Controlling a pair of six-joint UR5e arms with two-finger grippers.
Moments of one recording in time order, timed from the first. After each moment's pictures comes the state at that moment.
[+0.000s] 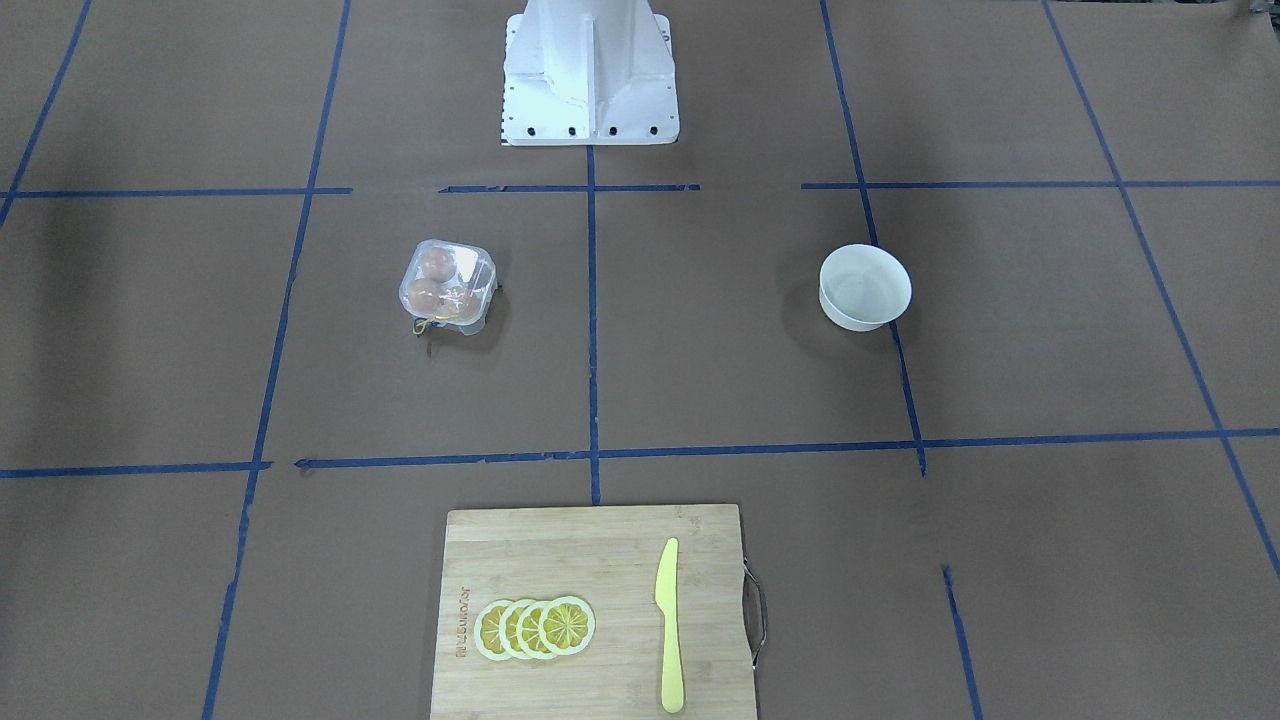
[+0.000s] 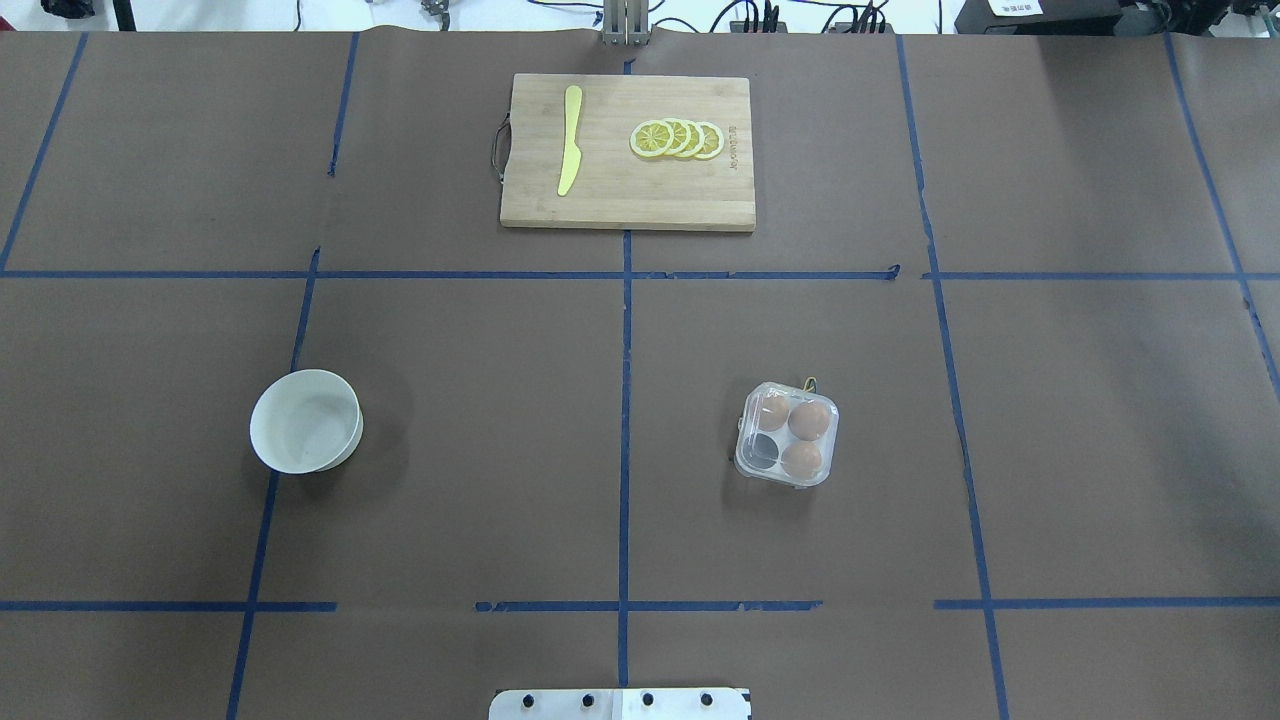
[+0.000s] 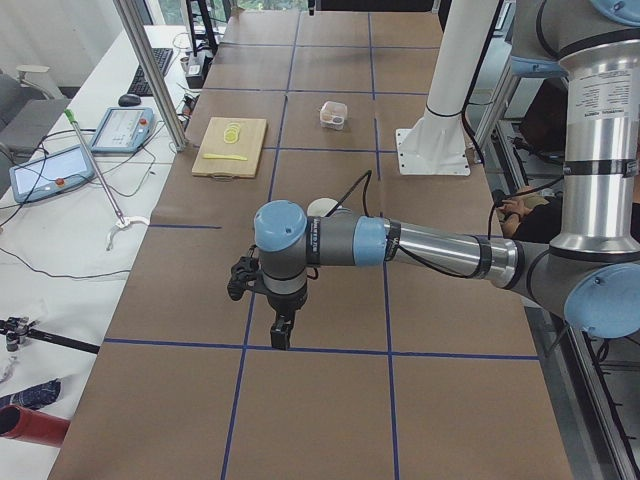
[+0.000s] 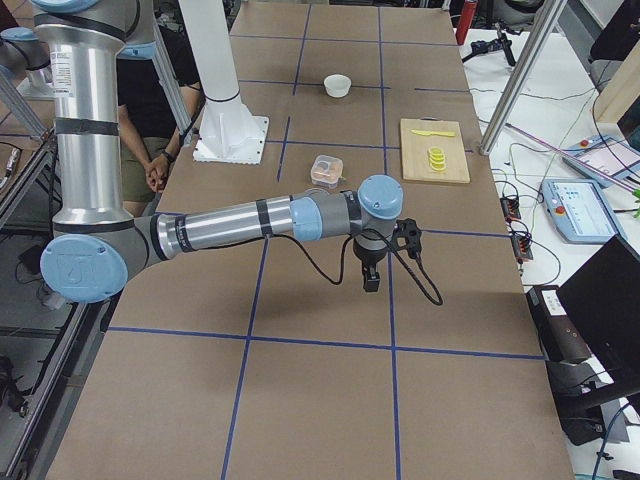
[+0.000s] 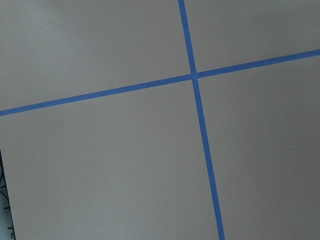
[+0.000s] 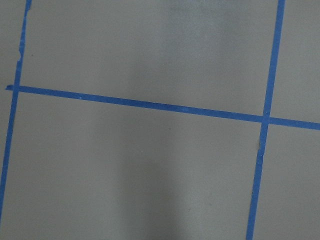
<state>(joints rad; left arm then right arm) -1.62 -1.50 -1.81 -1.38 -2.25 0.21 1.44 -1.57 1.79 -1.61 2.41 0.10</state>
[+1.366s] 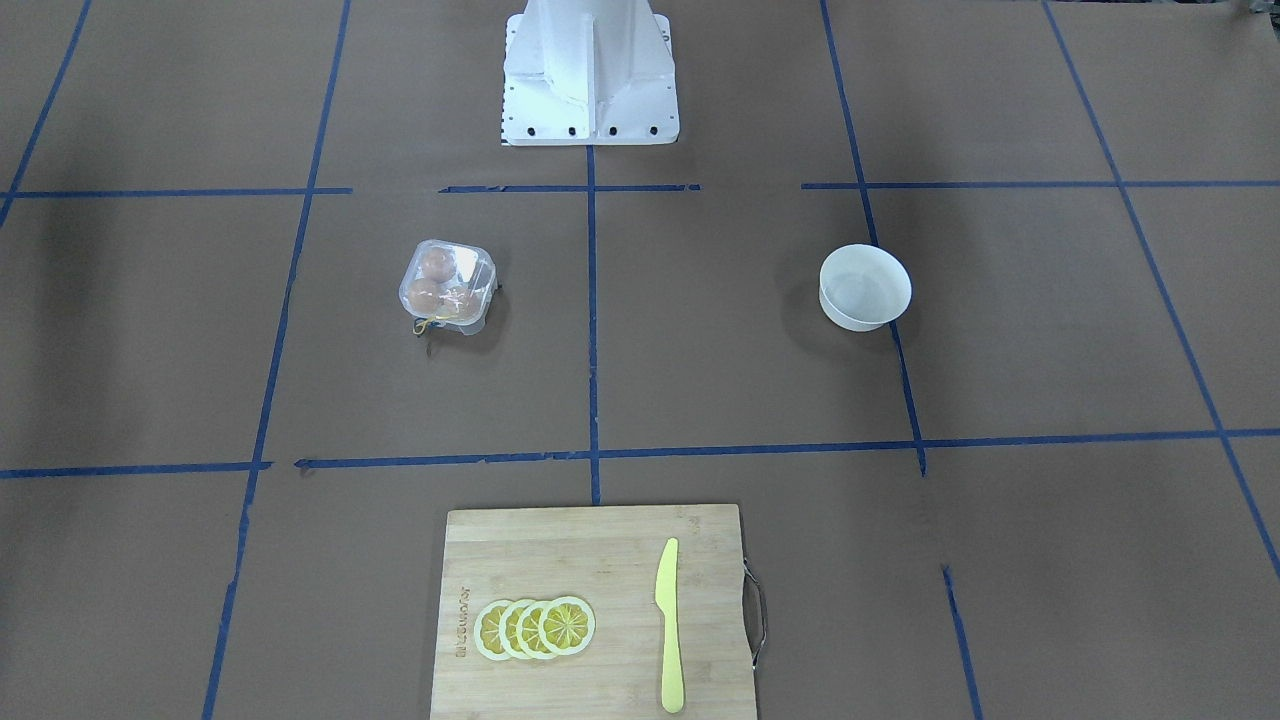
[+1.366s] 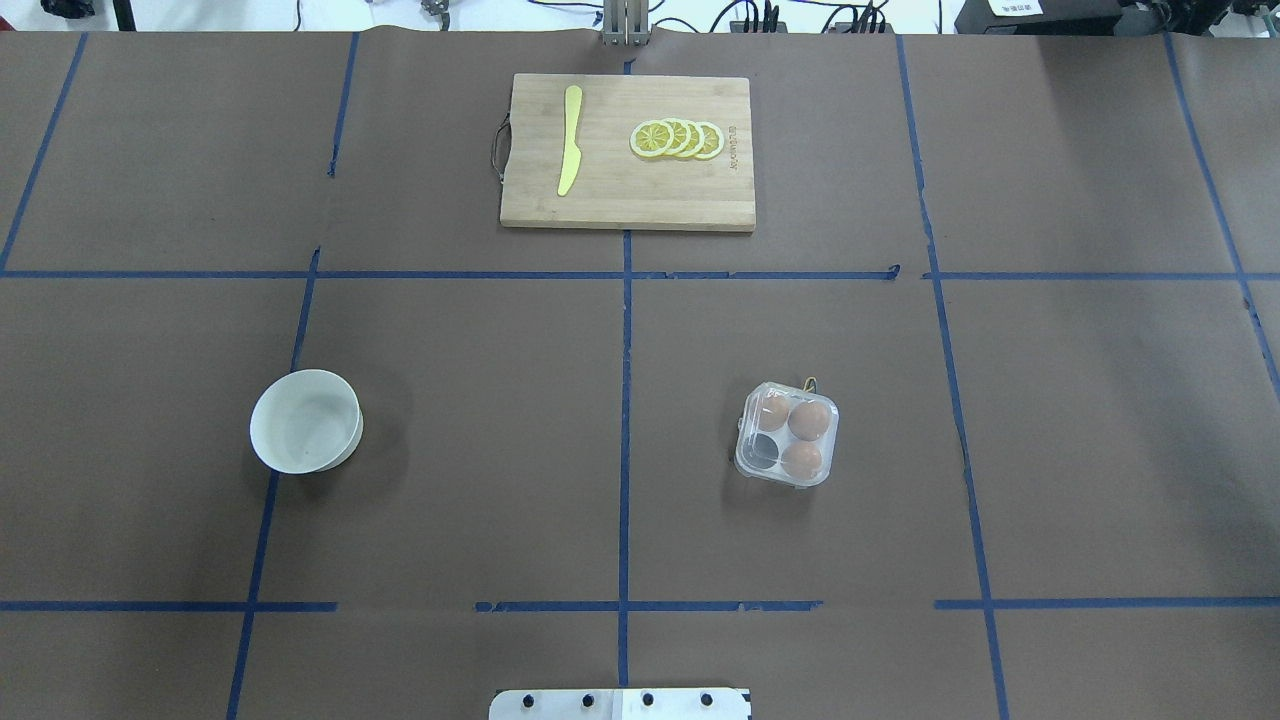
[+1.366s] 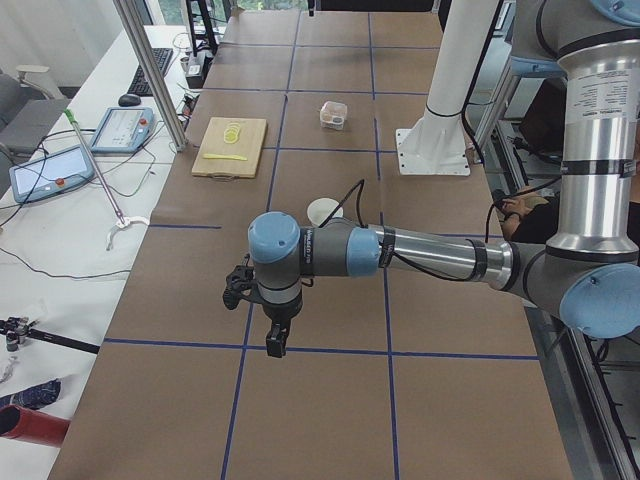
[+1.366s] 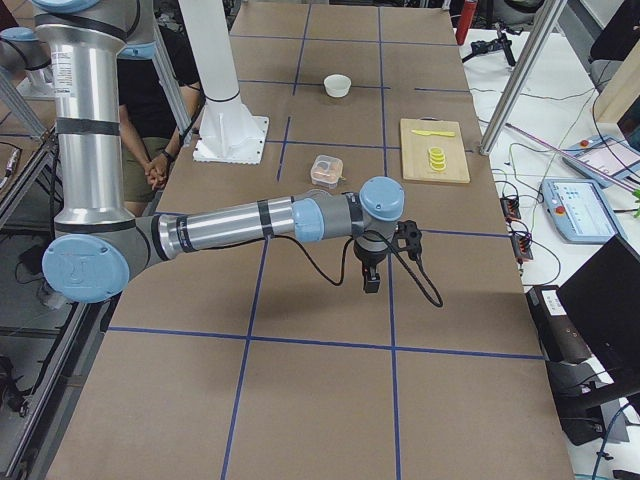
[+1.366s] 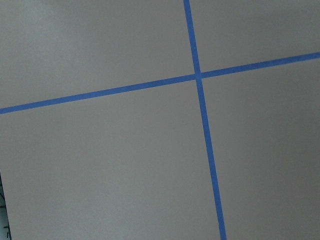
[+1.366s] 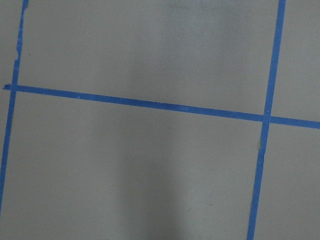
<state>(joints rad) -1.62 -1.52 -1.75 -1.43 -2.25 0.21 1.43 -1.57 1.78 -1.61 2.41 0.11</state>
